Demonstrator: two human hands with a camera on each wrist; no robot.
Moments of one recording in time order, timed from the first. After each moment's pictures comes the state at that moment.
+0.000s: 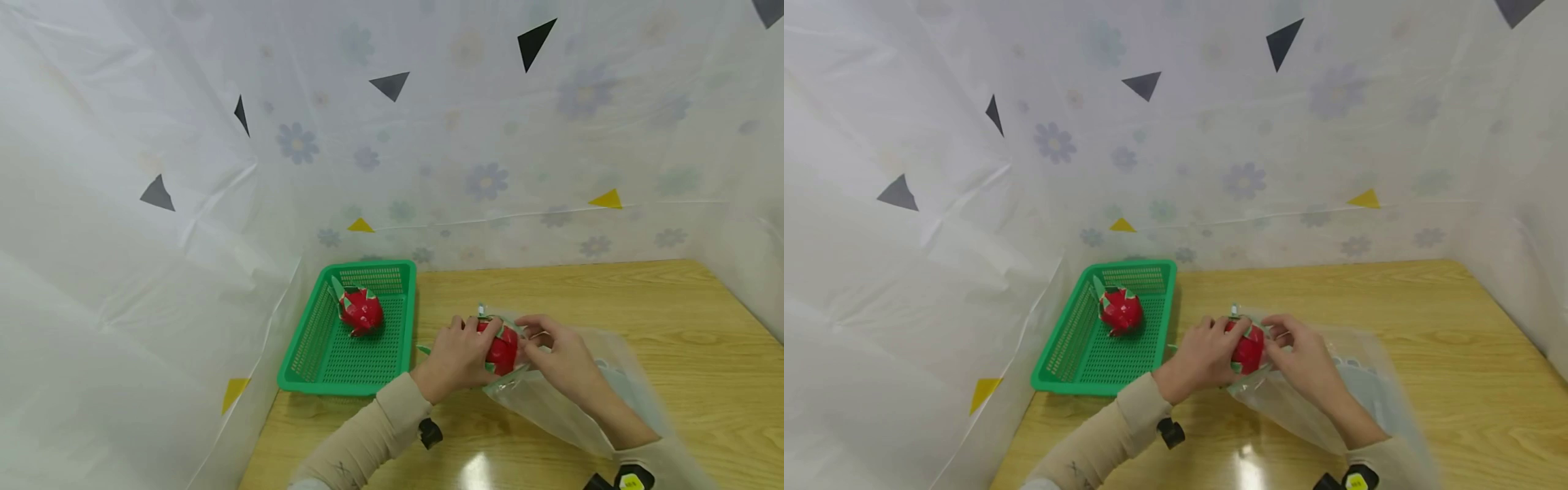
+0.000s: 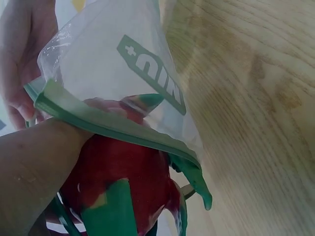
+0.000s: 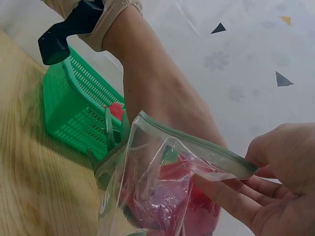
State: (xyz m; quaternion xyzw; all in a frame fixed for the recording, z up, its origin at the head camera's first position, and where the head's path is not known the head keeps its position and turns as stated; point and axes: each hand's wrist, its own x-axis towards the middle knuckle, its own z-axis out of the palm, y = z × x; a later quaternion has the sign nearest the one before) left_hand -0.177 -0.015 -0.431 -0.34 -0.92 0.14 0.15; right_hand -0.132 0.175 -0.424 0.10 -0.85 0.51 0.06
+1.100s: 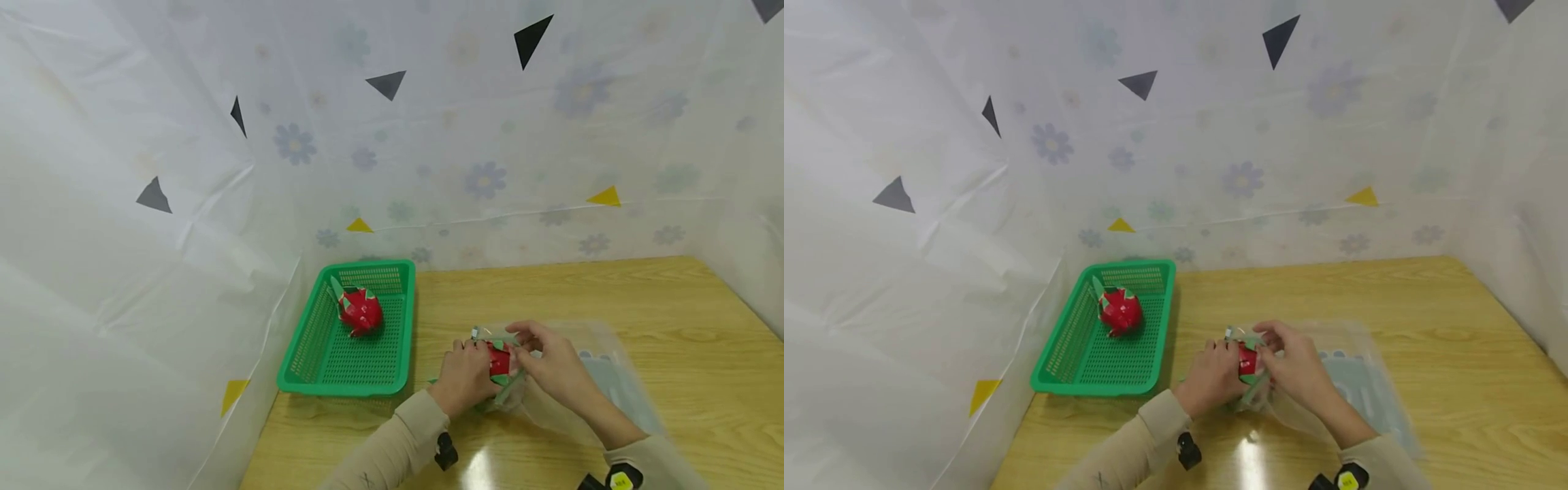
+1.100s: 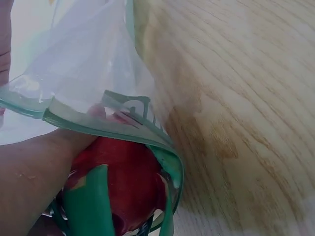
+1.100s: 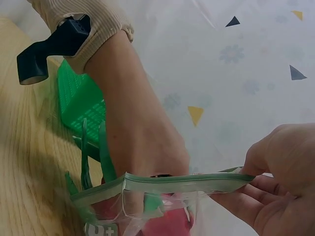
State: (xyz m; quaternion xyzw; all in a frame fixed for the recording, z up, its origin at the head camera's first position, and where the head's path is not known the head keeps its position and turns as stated) left_hand -0.171 -0.002 -0.491 -0.25 -0.96 0.07 0.09; right_hand -0.132 0.164 -0.433 0.11 -0.87 0.48 0.06
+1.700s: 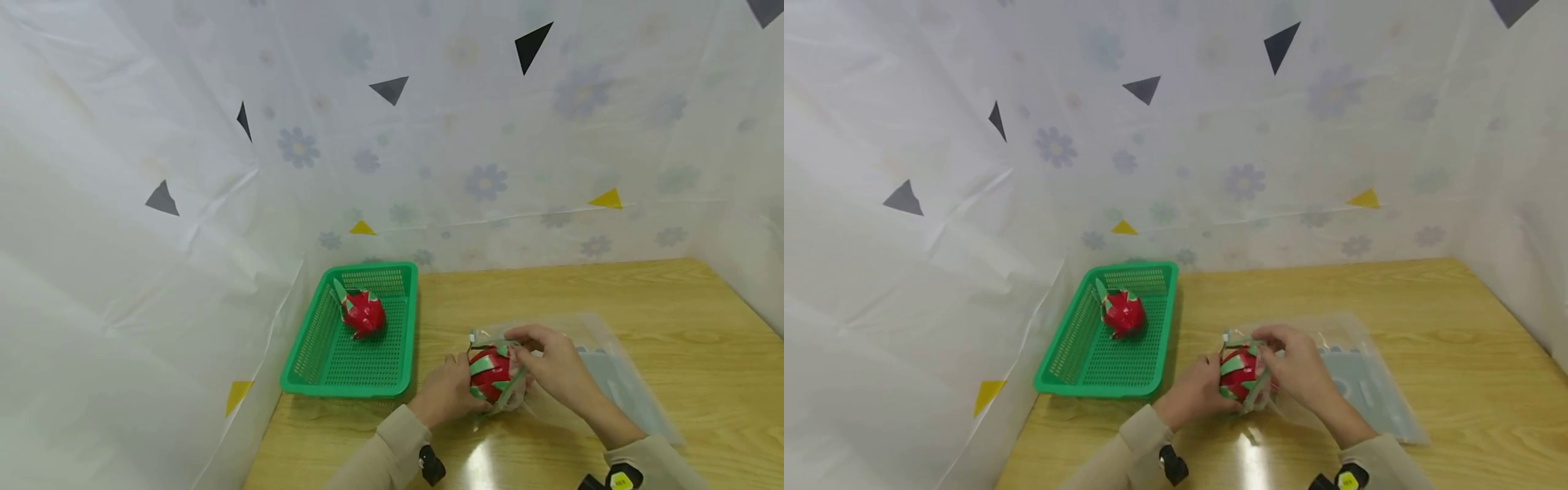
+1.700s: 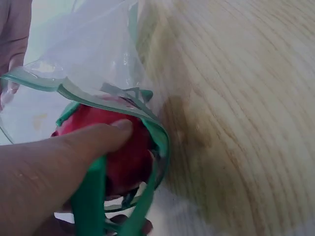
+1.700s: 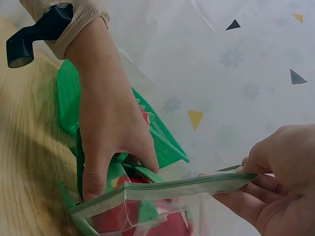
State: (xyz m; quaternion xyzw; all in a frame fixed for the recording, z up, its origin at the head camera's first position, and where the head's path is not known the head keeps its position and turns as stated) left_hand -0.155 -0.036 -0.491 -0.19 -0.98 -0.08 -0.06; right_hand -0.130 0.162 -0.431 0.10 -0.86 0.49 0.07
